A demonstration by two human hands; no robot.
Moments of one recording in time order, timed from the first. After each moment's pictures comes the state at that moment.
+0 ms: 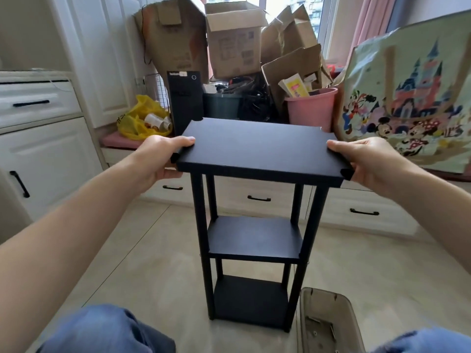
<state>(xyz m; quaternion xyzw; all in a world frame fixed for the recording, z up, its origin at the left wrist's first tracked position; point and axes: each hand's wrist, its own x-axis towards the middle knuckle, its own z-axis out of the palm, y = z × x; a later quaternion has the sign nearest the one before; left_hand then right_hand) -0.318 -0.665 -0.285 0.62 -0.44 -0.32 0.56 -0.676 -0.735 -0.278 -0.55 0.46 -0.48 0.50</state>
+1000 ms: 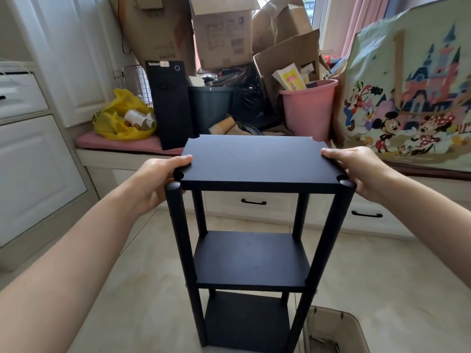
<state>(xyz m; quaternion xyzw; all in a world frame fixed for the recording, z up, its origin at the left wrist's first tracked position) -0.309 -0.749 -0.333 0.59 -0.39 -0.44 0.55 -0.663 -0.840 -0.319 -0.54 0.53 -0.45 0.47</state>
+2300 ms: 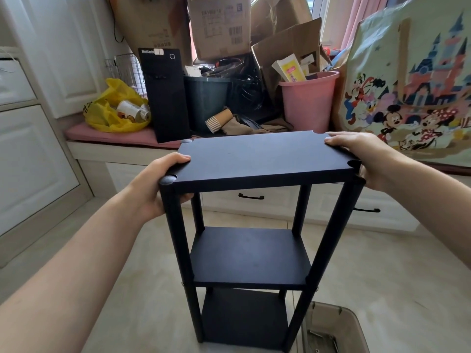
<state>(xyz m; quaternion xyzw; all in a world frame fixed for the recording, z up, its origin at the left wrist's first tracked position) -0.324 -0.740 -0.344 0.51 -0.31 -0.55 0.58 -0.654 -0.836 -0.302 -0.52 0.54 -0.45 0.47</state>
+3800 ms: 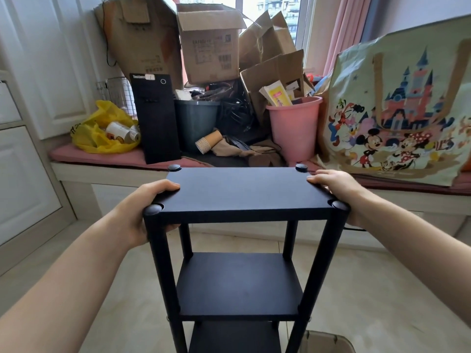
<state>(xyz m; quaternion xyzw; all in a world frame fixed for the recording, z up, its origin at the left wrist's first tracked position) -0.318 -0.754 -0.342 0.57 -0.28 -0.55 0.54 -0.653 -0.849 -0.326 -0.53 0.56 -0.43 0.47</state>
